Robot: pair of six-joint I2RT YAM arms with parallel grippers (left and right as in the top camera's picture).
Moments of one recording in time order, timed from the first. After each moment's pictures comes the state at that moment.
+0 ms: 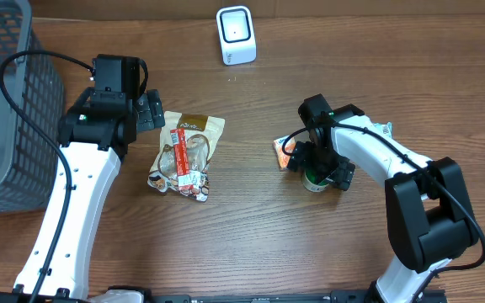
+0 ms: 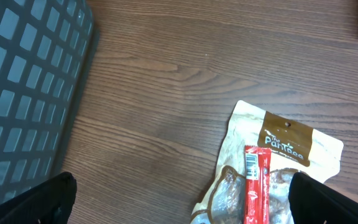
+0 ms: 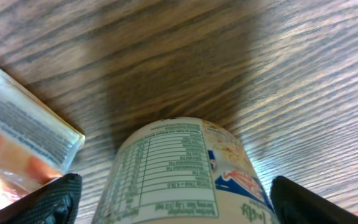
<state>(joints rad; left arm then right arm) -0.12 1.46 1.35 -0.89 -0.33 -0.28 0.35 1.88 1.20 -0.97 -0.02 0.78</state>
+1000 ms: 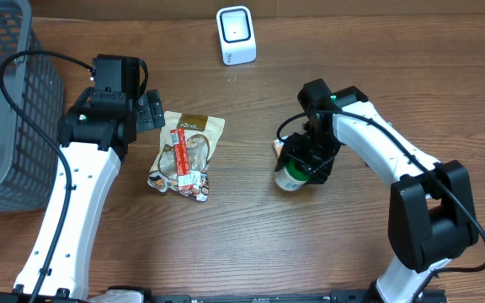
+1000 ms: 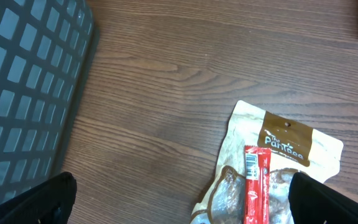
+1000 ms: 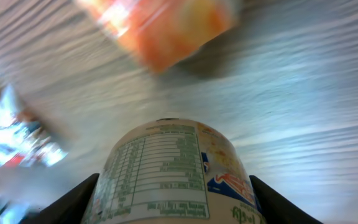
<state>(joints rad) -0.12 1.46 1.35 -0.89 -0.33 -0.28 0.35 1.88 1.37 -1.14 -0.45 0.72</state>
